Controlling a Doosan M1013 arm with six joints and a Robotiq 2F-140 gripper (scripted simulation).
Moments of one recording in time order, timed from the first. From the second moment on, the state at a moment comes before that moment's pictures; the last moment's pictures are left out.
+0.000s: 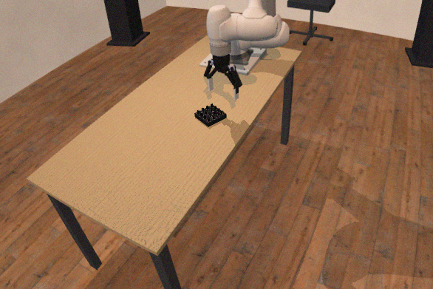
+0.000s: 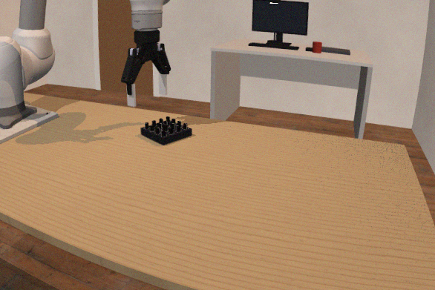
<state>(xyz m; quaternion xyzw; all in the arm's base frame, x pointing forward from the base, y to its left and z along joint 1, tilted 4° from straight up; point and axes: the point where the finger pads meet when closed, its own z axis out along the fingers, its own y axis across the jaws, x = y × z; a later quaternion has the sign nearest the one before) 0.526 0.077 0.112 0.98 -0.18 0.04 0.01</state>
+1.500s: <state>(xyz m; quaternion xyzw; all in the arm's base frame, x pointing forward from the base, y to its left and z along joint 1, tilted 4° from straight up) 0.542 0.046 0.123 0.90 0.44 0.03 0.03</state>
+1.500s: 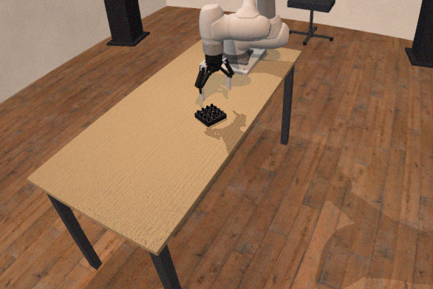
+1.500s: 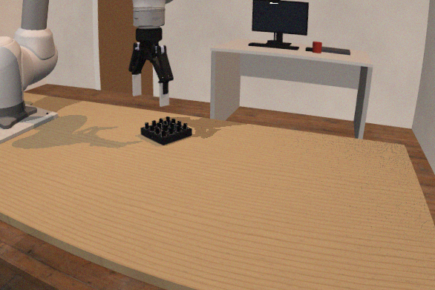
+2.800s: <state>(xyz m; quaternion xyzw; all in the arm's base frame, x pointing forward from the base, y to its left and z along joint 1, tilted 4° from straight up) 0.556 0.012 0.135 0.44 0.90 0.00 0.04</state>
